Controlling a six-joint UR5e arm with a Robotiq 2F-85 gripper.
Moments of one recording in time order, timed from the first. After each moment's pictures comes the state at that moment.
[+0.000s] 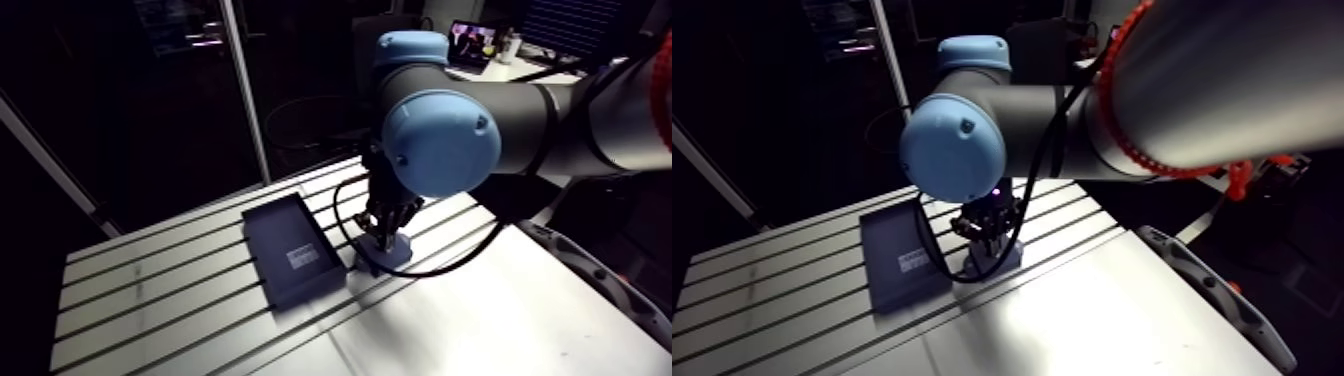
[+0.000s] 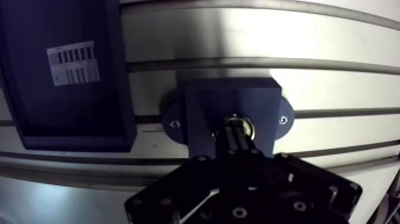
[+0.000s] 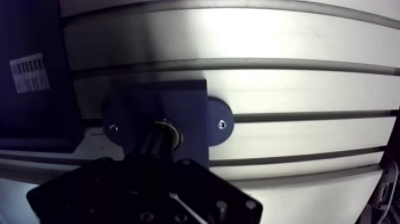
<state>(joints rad) -0.52 -1.28 2.05 -2.25 -1.60 -2.06</state>
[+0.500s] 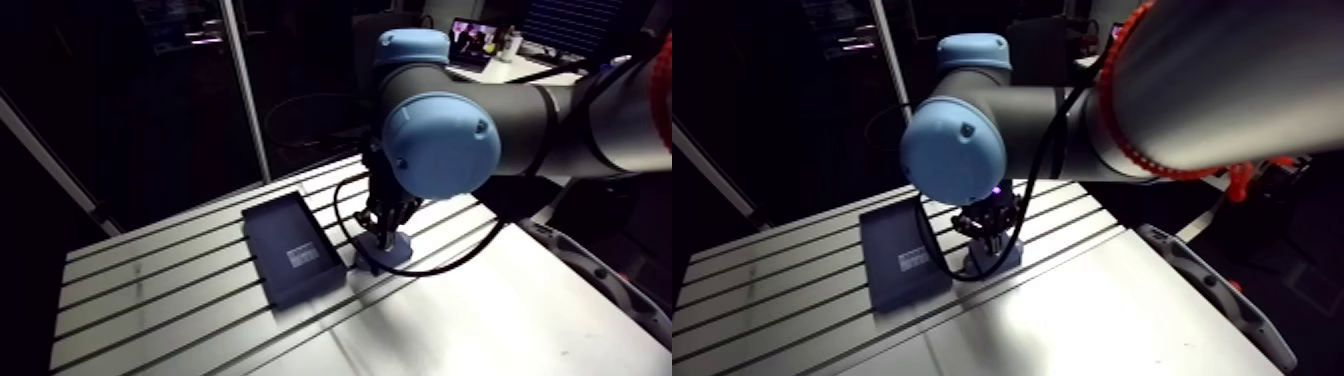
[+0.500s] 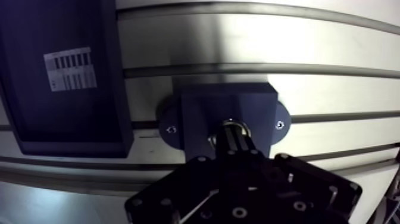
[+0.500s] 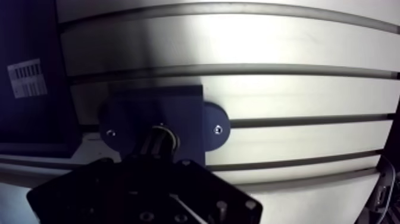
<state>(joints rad) -0.52 -1.27 2.06 -2.28 -1.60 -2.06</state>
